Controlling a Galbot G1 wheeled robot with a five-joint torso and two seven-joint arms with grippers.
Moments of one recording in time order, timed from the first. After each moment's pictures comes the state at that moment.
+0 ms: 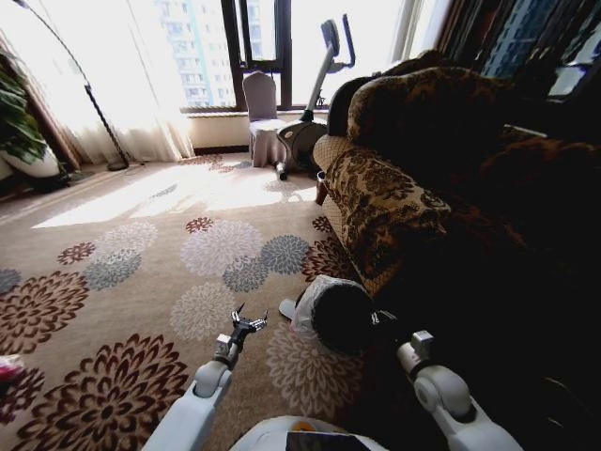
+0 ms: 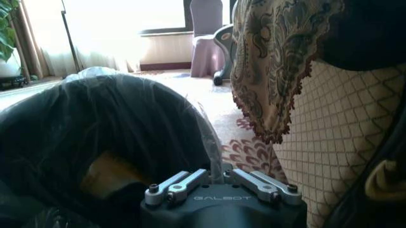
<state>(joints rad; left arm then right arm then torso) 1.29 -1.24 -0.33 -1.46 -0.27 -0.20 0.07 -1.49 1.04 0.44 1.94 0.48 -0.14 -0.05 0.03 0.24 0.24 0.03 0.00</state>
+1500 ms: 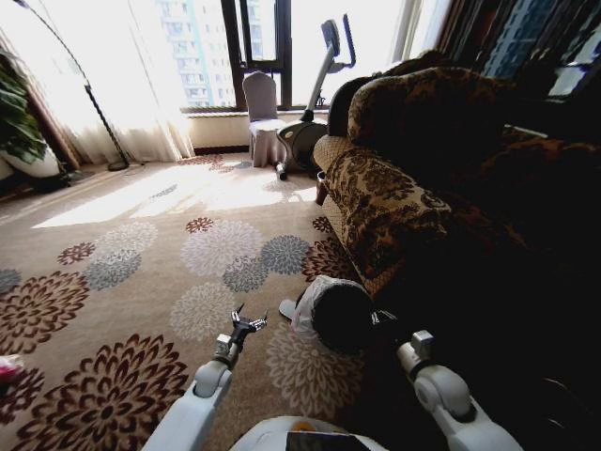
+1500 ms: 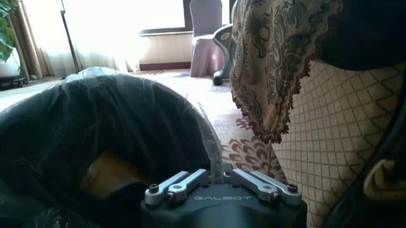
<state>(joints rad) 1.29 -1.24 -0.33 -1.47 -0.27 -0.20 0.07 -1.49 1.04 0.44 1.94 0.48 -0.14 -0.05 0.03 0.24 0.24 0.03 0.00</state>
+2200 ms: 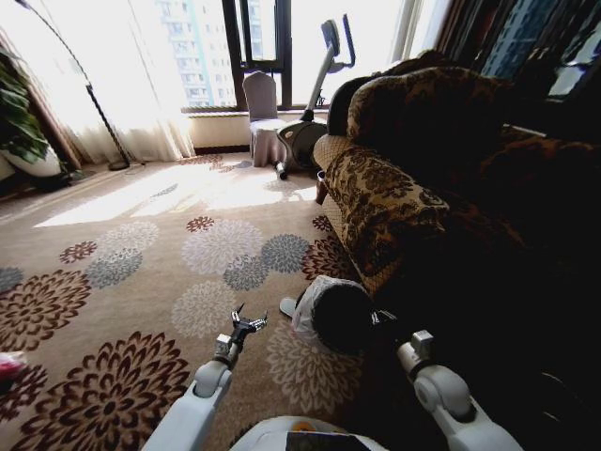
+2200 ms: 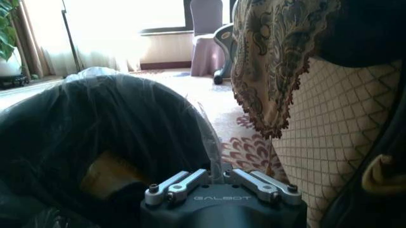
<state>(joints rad) 1.29 -1.24 -0.33 -1.47 -0.27 -0.20 0.07 -1.49 1.04 0.44 1.94 0.48 -0.14 -0.05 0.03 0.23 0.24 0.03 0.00</state>
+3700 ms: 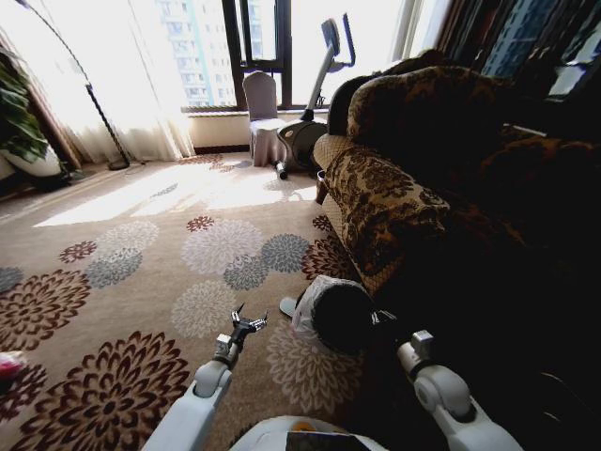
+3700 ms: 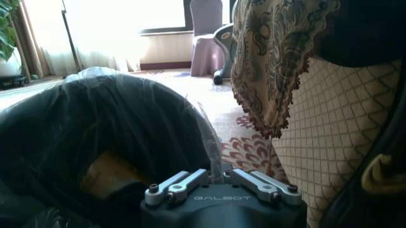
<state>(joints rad) 1.29 -1.24 -0.33 -1.47 -0.27 -0.20 0.07 -1.49 1.04 0.44 1.94 0.48 -0.14 -0.05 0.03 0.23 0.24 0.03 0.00</state>
